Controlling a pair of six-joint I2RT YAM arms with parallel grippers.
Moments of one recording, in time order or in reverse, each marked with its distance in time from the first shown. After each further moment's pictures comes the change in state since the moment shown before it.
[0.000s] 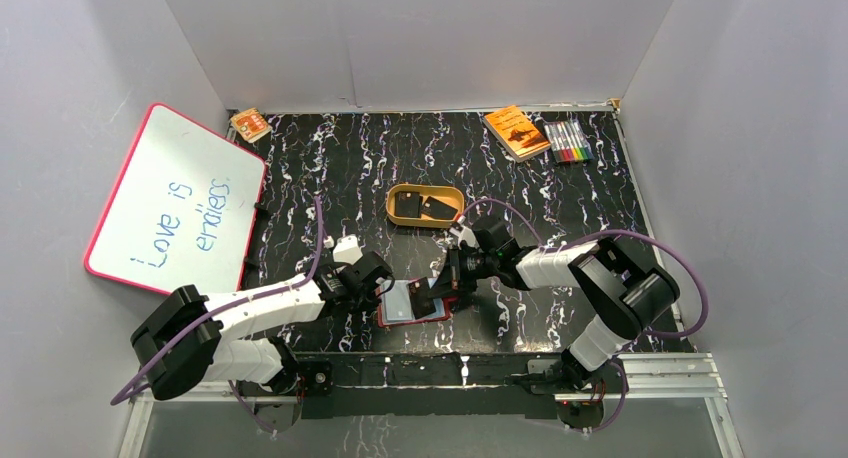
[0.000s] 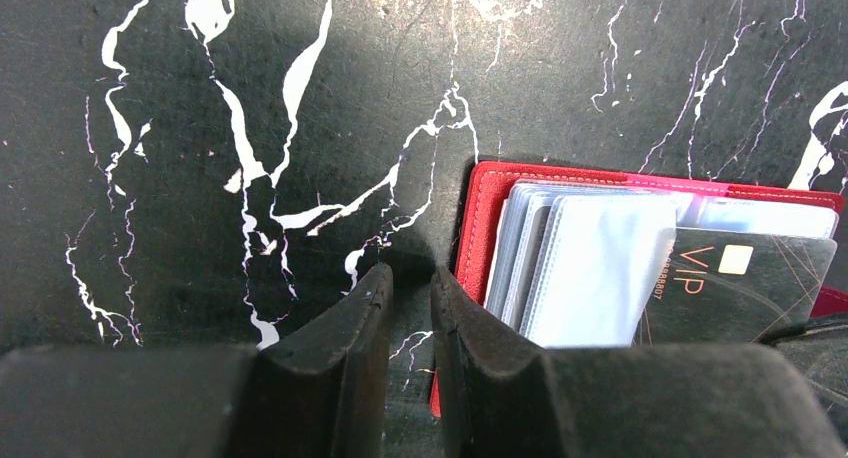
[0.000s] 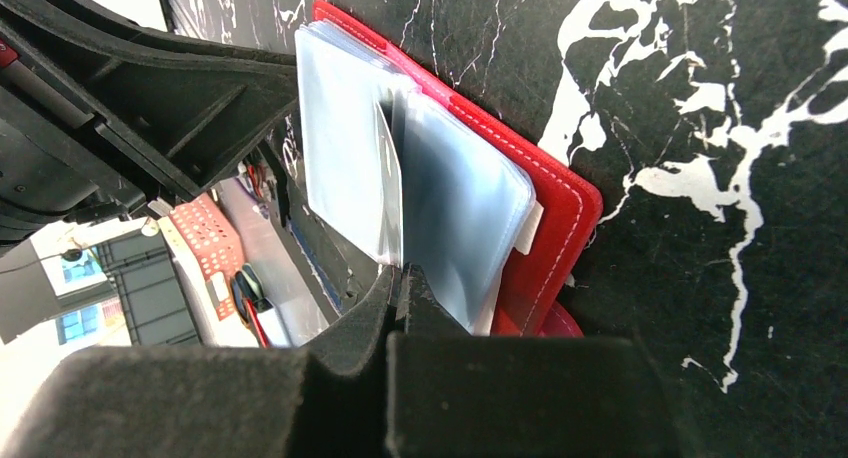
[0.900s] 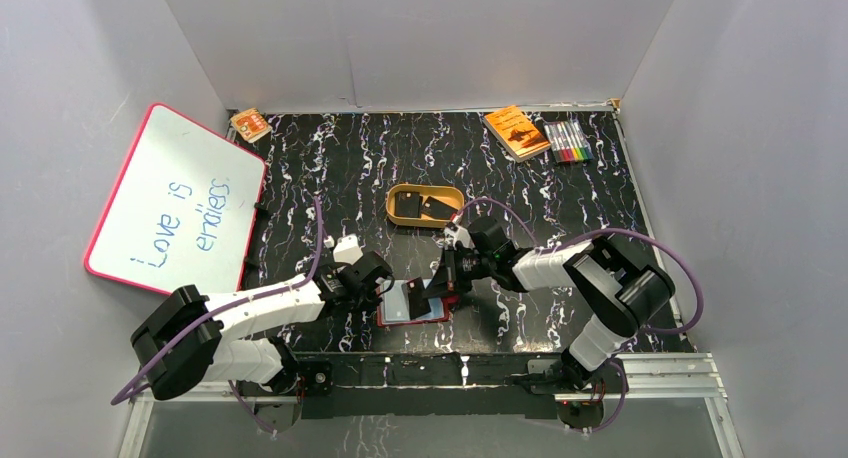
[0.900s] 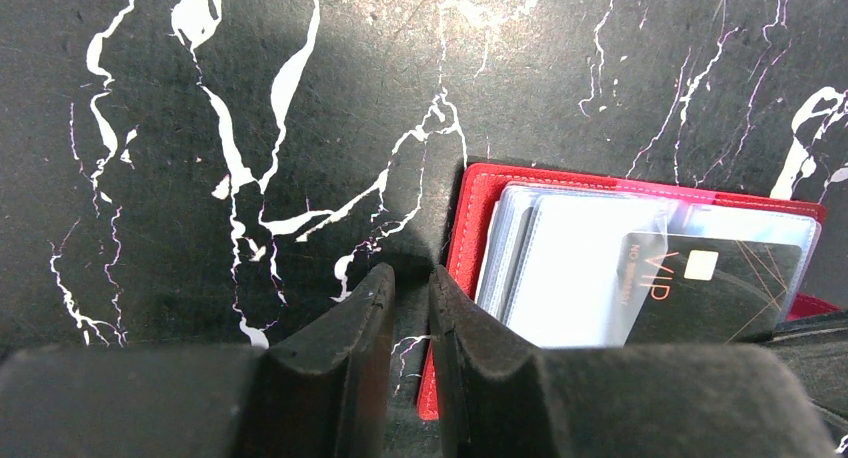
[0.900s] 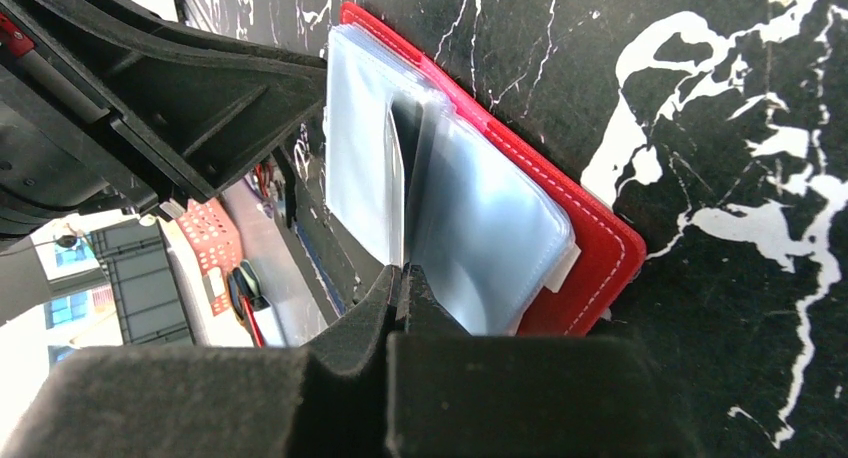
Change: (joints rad) left arm 0.000 0.002 -0.008 0.028 0.006 -0.003; right arm 0.031 0.018 0.000 0.068 0.003 -0.006
